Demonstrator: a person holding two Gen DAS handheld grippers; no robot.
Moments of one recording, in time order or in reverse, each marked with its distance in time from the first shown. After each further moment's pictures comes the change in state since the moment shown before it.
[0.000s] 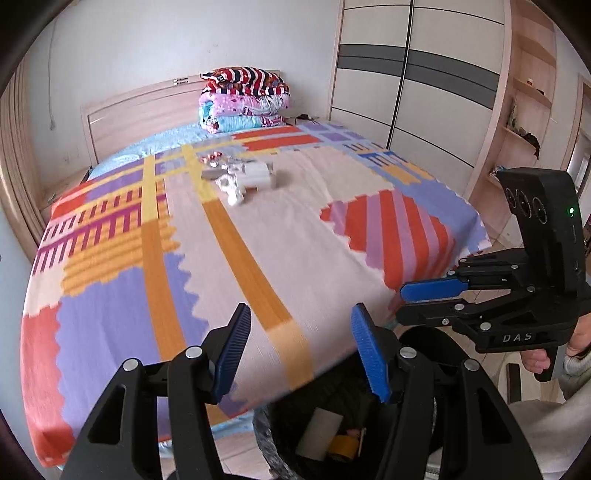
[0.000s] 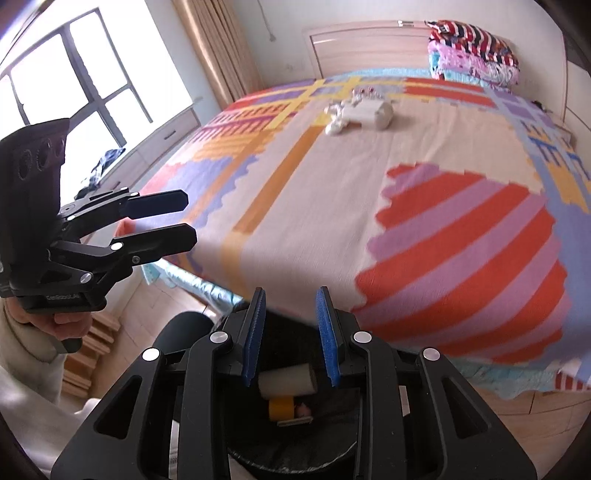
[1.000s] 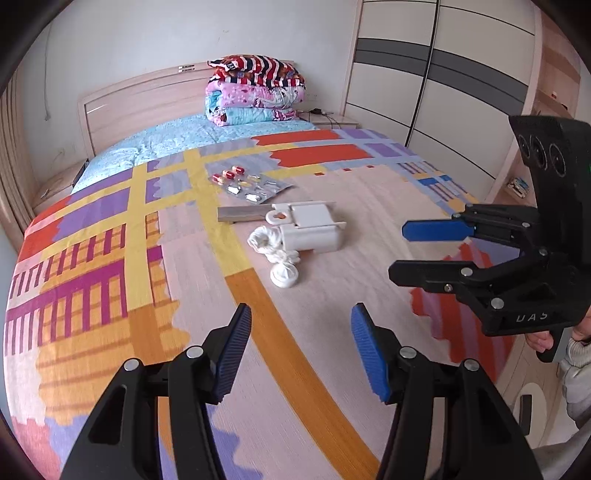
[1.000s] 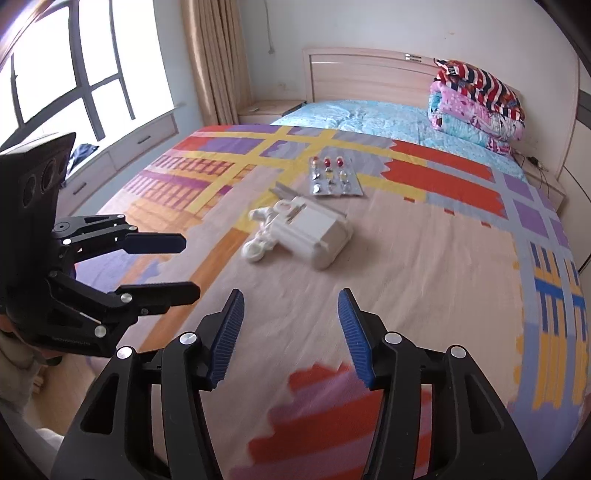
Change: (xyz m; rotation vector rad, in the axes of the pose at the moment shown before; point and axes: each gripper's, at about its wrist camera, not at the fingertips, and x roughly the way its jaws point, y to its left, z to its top) left arm 0.108 0.074 0.091 -0.037 0.043 0.003; right arm 0.070 -0.061 0.140 -0.143 -0.043 -0.127
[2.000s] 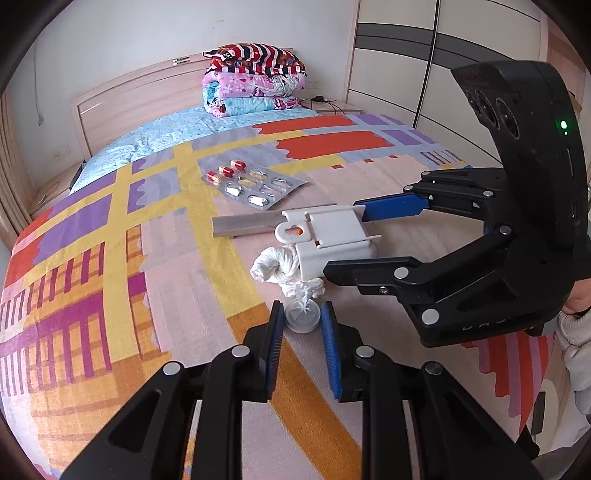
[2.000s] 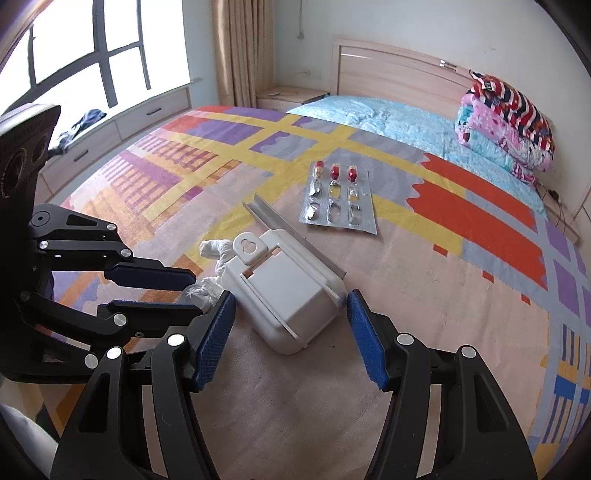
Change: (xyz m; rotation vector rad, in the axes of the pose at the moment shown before) left arm 0.046 0.012 0.022 0.030 0.045 0.021; right arm 0.061 -0.011 0.035 -0.133 0.045 0.034
